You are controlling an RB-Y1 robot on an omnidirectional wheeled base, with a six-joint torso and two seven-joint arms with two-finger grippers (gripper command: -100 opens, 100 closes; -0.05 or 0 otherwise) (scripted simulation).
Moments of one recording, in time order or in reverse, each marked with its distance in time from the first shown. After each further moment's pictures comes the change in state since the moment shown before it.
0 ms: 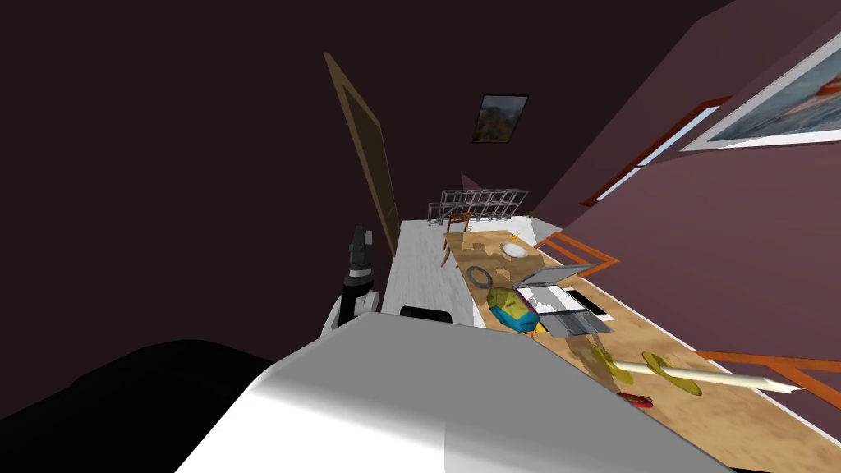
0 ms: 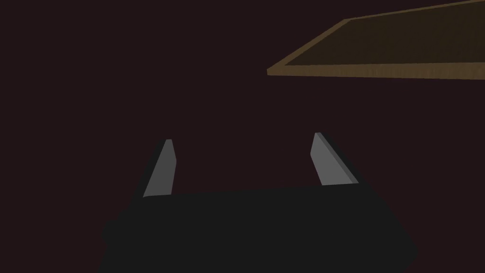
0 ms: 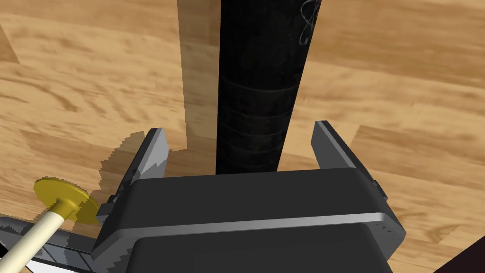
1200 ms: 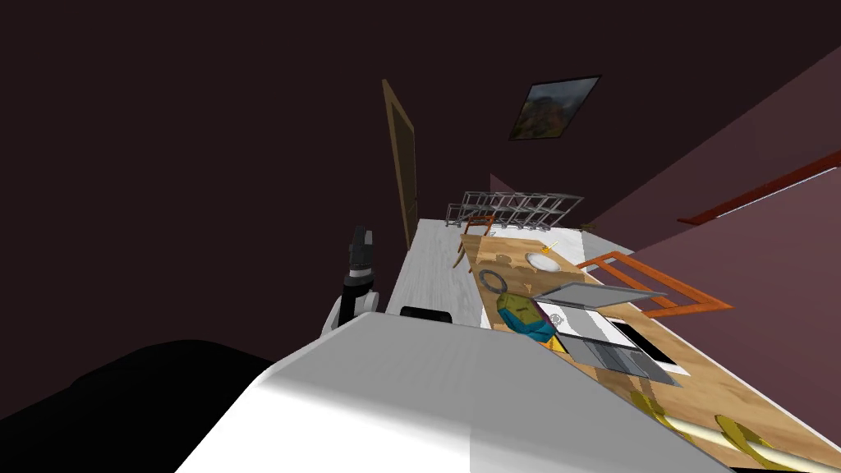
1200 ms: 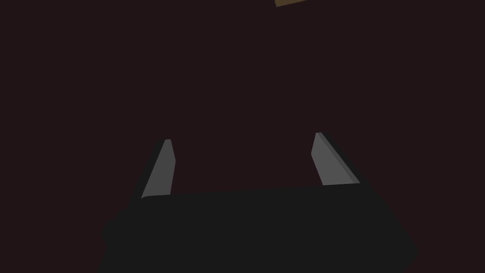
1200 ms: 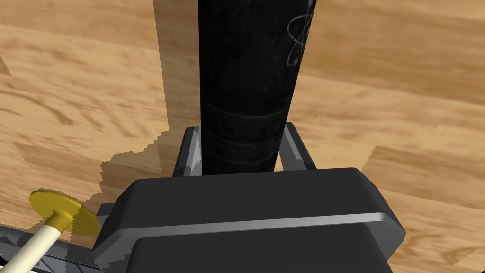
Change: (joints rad) left arm 0.001 0.000 0.000 0.000 0.000 0.000 0.000; right arm 0.136 0.109 -0.103 -0.069 0.017 0.101 -0.102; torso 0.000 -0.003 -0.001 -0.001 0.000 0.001
